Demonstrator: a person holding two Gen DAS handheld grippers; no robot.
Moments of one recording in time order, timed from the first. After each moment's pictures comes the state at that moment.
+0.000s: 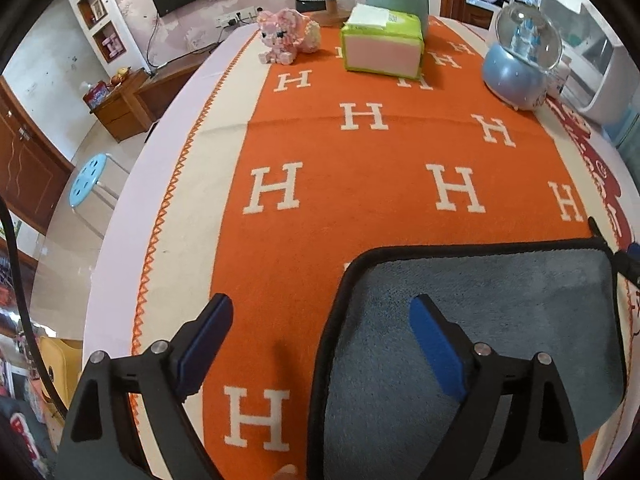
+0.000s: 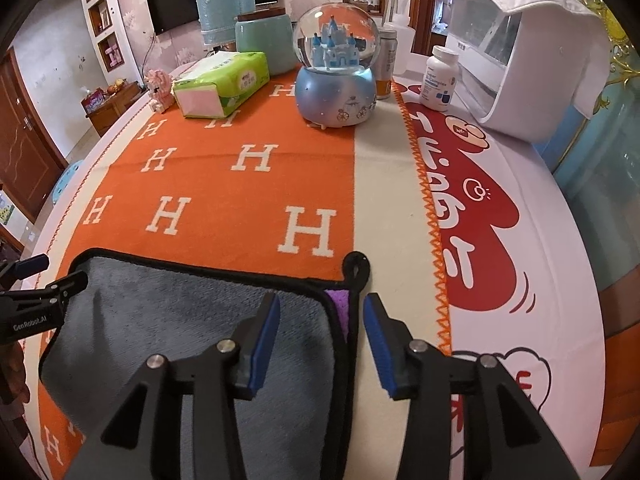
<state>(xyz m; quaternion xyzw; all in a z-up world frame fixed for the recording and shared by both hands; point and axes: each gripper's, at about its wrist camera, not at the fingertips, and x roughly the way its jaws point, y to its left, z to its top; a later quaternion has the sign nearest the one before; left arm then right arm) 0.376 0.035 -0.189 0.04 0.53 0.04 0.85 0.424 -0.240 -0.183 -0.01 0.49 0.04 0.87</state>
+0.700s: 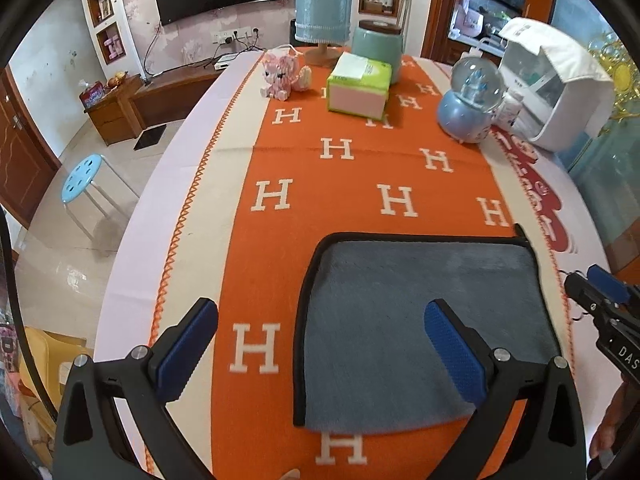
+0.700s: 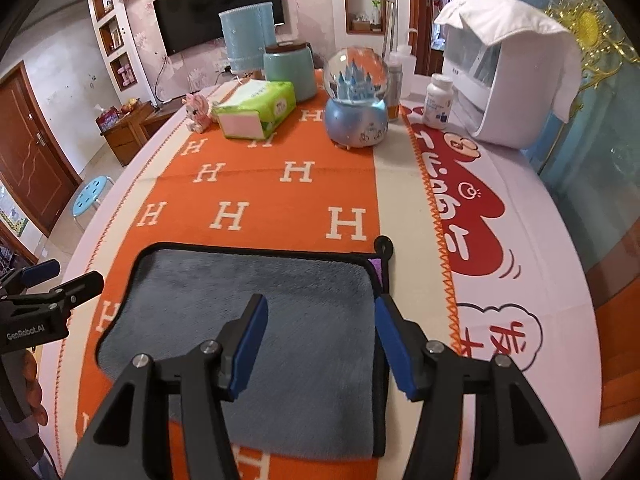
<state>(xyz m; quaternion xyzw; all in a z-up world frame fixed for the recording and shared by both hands) 0.300 0.035 -0.111 -0.01 0.49 0.00 0.87 0.355 -0.218 -0.125 0.02 0.46 0.05 0.88</state>
